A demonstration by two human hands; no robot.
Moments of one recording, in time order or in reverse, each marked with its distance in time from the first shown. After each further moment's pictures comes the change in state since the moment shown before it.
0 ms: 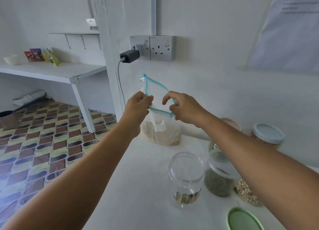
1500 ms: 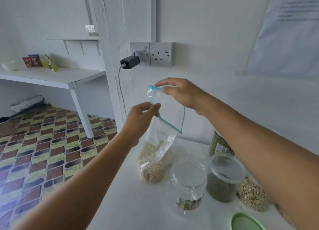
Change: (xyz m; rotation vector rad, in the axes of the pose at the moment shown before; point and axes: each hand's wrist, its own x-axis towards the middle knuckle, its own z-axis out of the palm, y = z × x) left_hand 0.000 -0.014 -0.009 0.193 -0.115 0.208; right_hand 0.017 -0.040 -0.032 0.160 0.004 -0.035
